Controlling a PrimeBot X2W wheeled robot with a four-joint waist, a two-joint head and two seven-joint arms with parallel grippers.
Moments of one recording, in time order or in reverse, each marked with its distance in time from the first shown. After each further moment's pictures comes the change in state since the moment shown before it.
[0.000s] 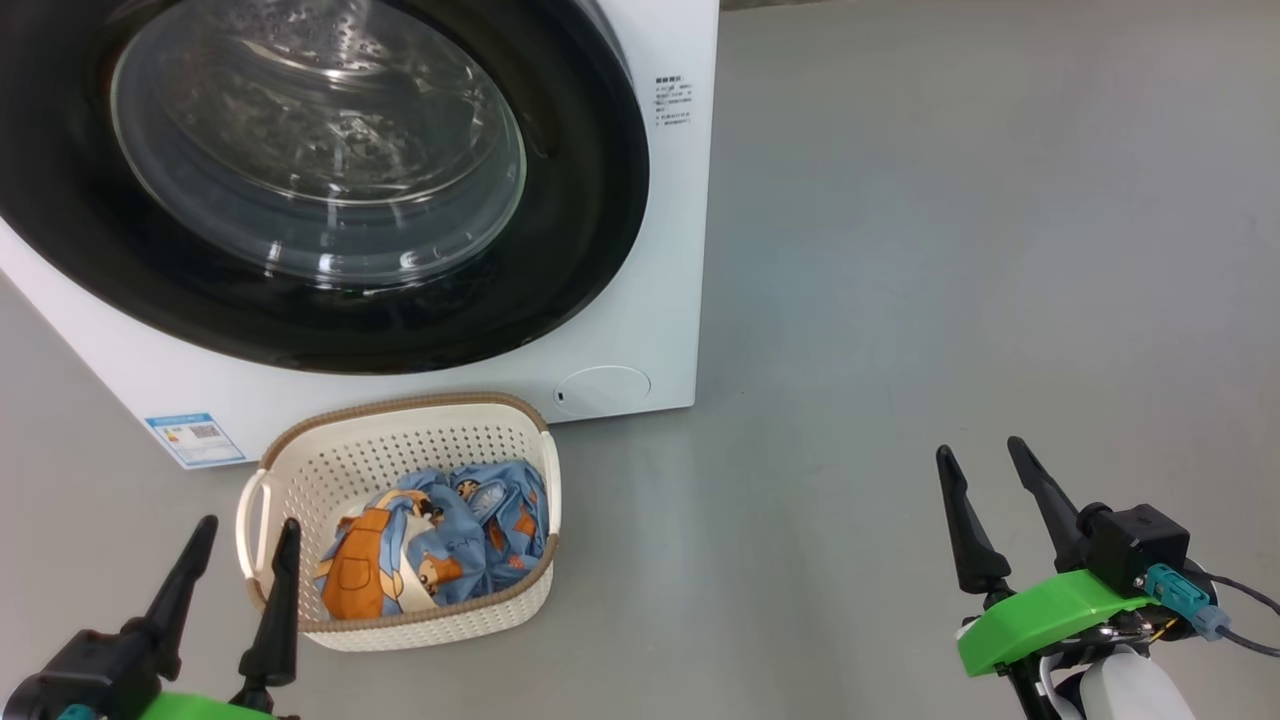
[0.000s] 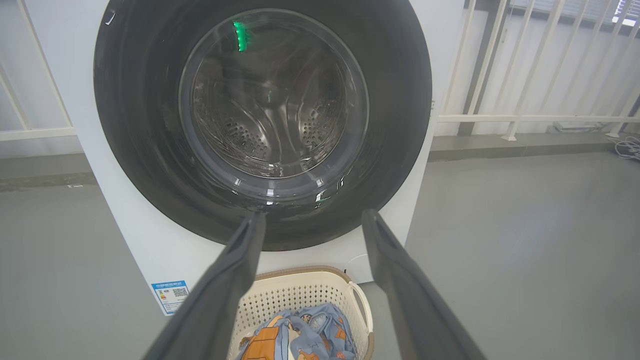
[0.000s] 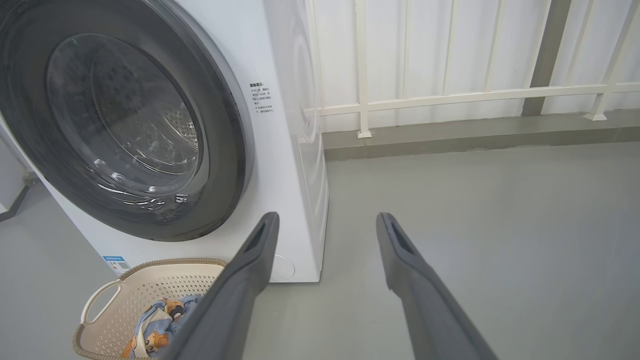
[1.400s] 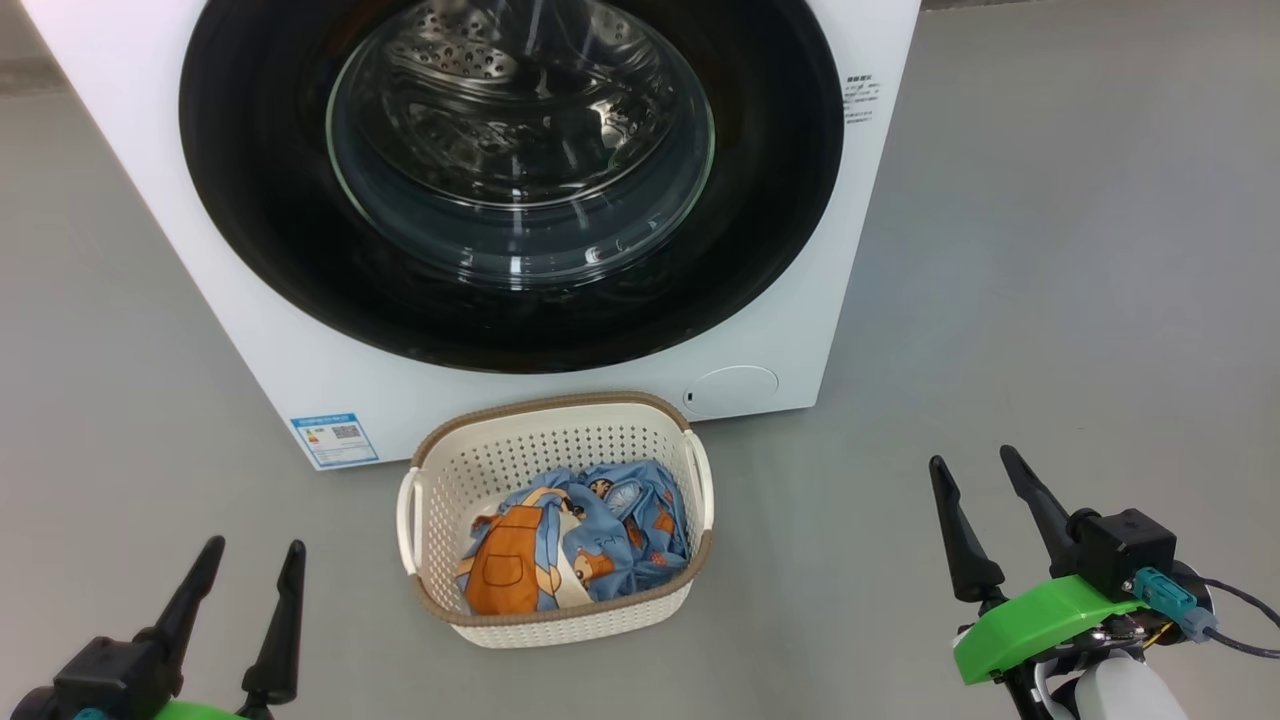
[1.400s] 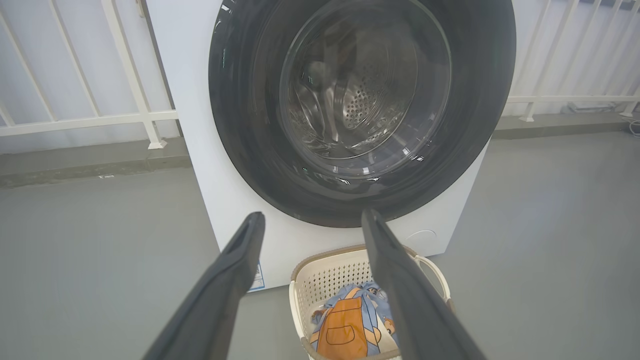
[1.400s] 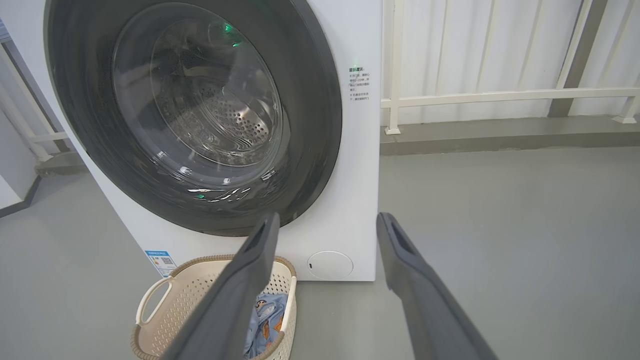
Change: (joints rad) left arm 0.003 0.023 -0.021 0.052 0.010 0.000 0.000; right arm 0.000 -0.001 0.004 0.022 -0.027 0.000 0.000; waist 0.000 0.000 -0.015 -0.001
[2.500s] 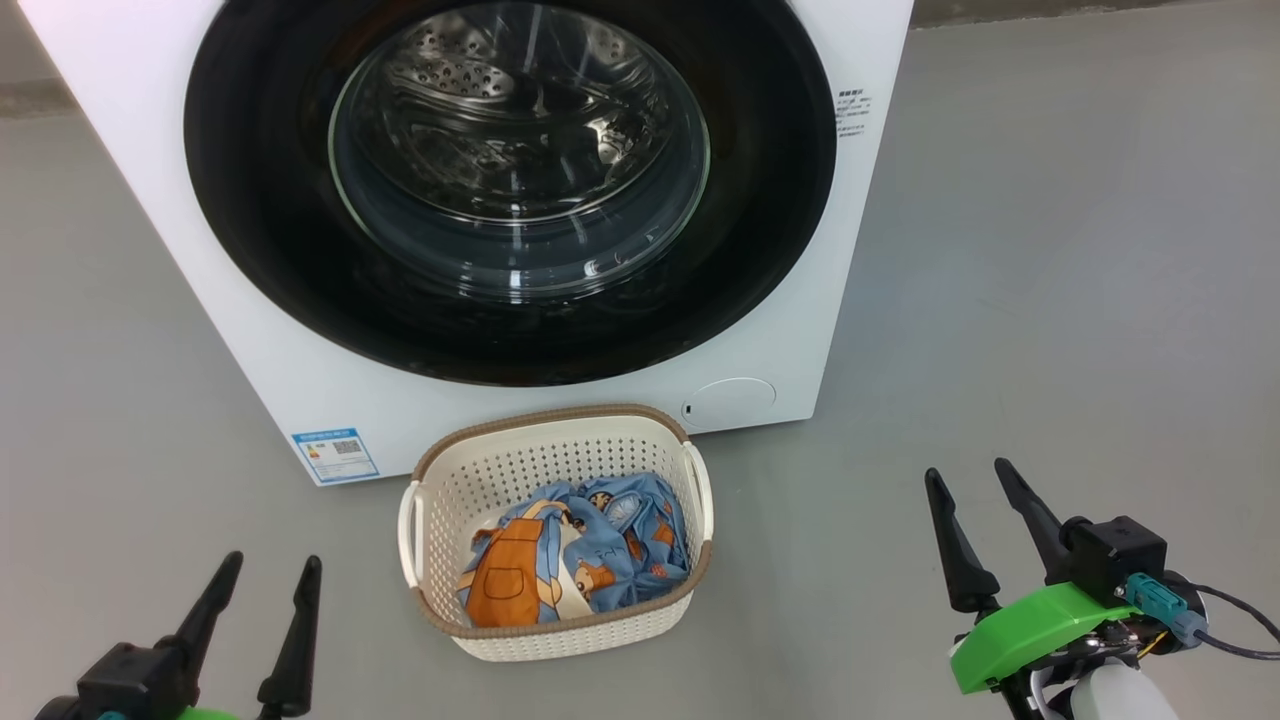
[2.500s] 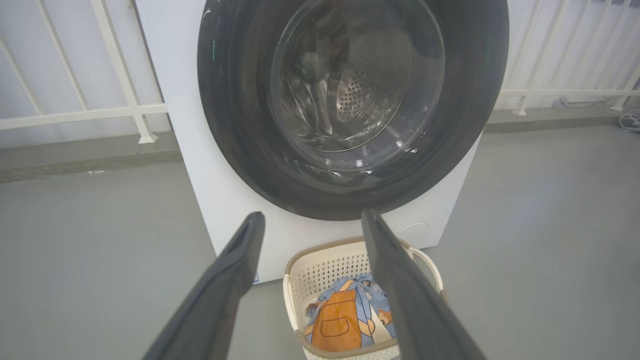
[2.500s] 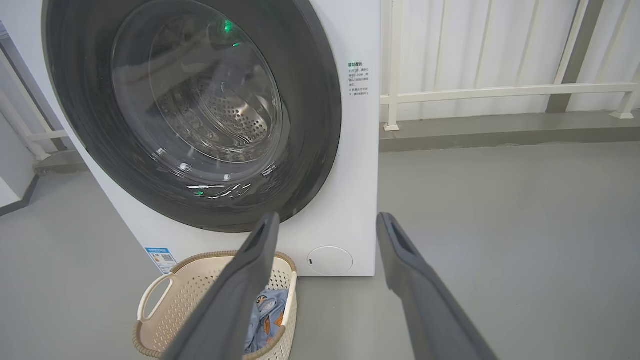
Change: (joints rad) left arm 0.001 0.001 -0.025 0.034 -0.001 0.000 0.000; right arm 0.000 0.000 0.004 0.032 0.000 0.000 0.000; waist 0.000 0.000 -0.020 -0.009
